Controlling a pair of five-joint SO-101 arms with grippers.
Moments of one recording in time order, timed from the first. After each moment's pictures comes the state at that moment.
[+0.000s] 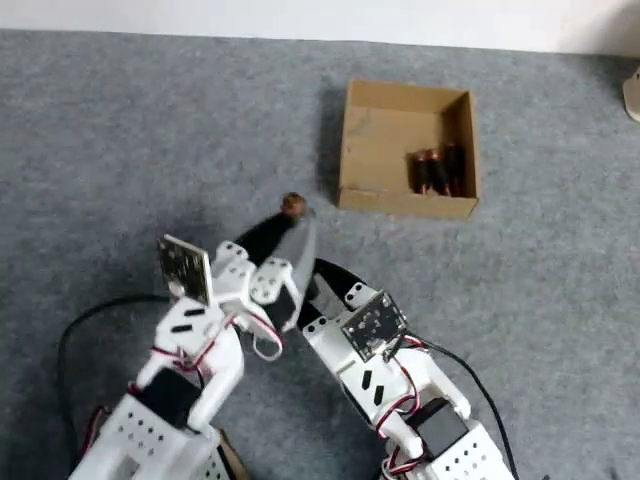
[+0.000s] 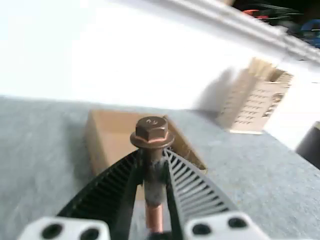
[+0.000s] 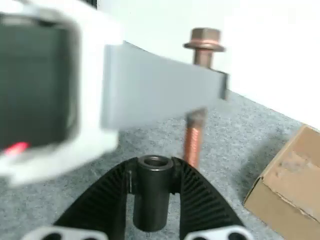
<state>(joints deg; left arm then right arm) 26.9 -86.2 85.0 9.0 22.2 -39.6 -104.6 95.7 24.5 11.4</state>
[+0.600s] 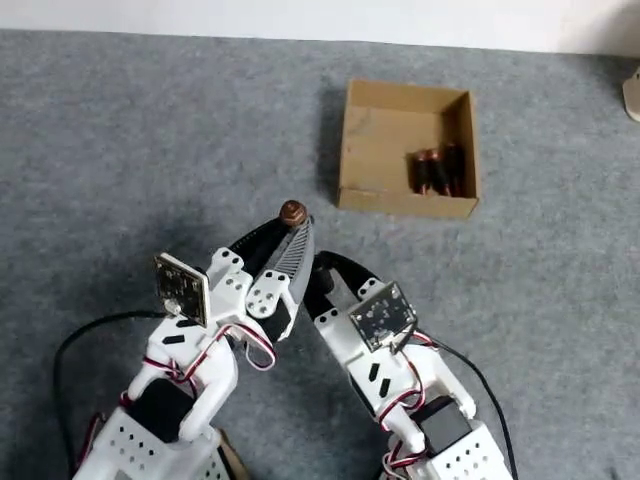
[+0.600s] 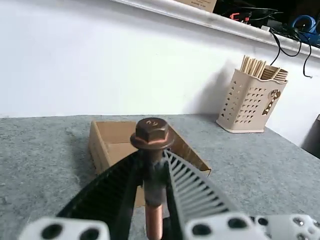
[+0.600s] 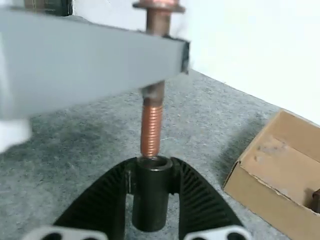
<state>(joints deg) 27.3 -93.0 85.0 15.5 18.0 -34.8 -104.6 95.7 26.2 11.7</state>
